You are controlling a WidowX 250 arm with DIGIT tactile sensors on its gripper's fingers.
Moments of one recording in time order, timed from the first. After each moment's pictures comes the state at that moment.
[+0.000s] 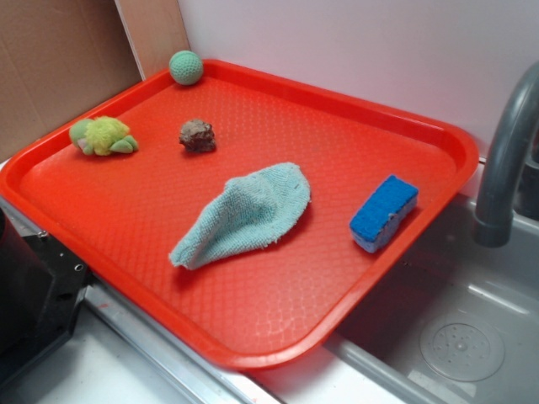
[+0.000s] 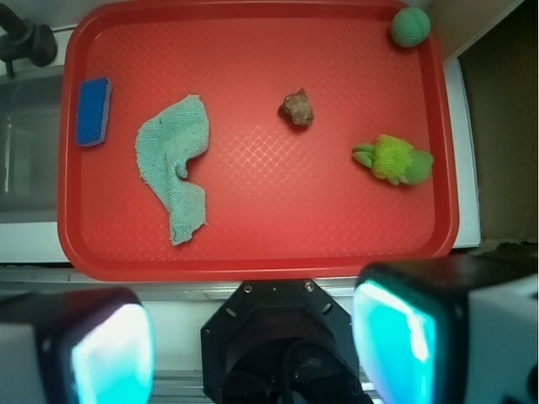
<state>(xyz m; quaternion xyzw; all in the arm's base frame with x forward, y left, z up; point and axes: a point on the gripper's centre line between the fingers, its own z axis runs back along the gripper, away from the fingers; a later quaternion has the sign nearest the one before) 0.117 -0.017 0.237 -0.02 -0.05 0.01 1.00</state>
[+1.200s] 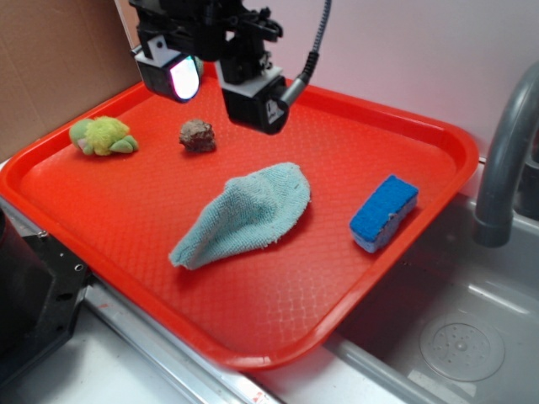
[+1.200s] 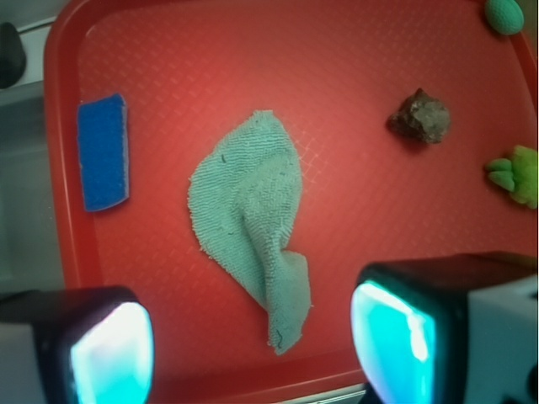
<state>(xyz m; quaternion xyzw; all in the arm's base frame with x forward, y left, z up) 0.184 -0.112 0.143 0.01 -0.03 0.06 1.00</state>
